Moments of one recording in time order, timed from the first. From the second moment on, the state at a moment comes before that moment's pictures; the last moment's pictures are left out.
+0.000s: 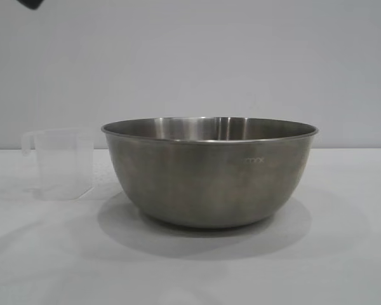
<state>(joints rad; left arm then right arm) -0.41 0.83 -0.58 -0.22 0.30 0.42 0.06 -0.02 -0.49 0.05 1.14 -0.06</state>
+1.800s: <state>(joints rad) -0.41 0.09 -0.50 0.08 1.10 0.00 0.06 -0.02 -0.49 0.05 1.14 -0.06</state>
